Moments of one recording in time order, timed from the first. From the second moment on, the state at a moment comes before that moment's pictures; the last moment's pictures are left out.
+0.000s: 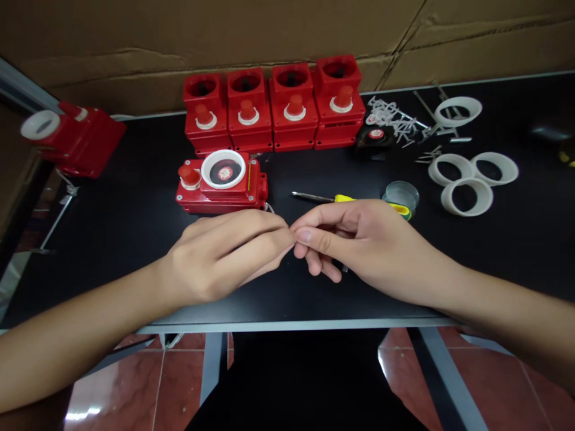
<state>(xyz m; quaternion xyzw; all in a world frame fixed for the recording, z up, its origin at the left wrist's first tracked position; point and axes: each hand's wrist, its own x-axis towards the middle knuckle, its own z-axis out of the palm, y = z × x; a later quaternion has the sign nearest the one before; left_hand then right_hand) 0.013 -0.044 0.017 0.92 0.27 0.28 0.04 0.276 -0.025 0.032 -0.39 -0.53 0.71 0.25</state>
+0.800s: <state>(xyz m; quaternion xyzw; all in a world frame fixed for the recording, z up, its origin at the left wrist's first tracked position) 0.037 -0.028 0.019 0.66 0.35 0.38 0.55 0.289 -0.030 0.013 -0.30 -0.85 0.24 0.37</state>
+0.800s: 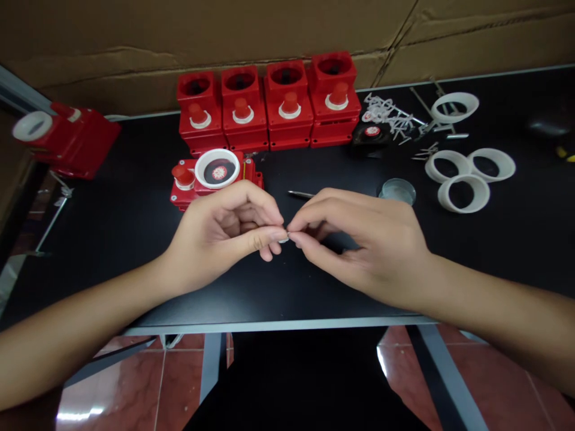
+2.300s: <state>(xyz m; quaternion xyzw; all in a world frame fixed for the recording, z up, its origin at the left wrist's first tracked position) 0.034 -0.028 0.010 0.72 0.30 0.37 0.49 0.292 -0.026 0.021 -0.31 -0.84 0.23 0.38</state>
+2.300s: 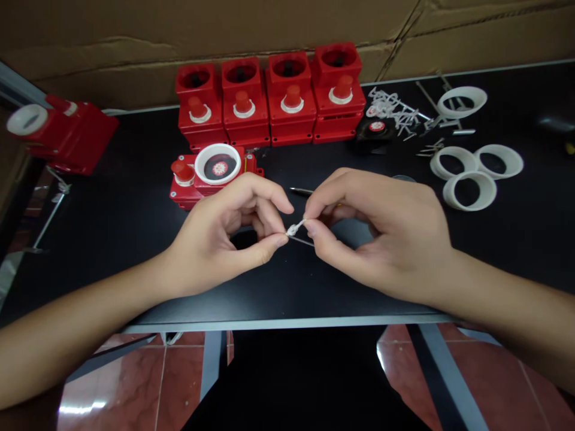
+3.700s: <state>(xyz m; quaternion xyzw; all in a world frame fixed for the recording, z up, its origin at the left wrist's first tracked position) 0.036 -0.028 0.014 0.72 0.30 0.34 0.52 0.293 -0.025 0.020 -0.26 -0.86 0.28 0.34</state>
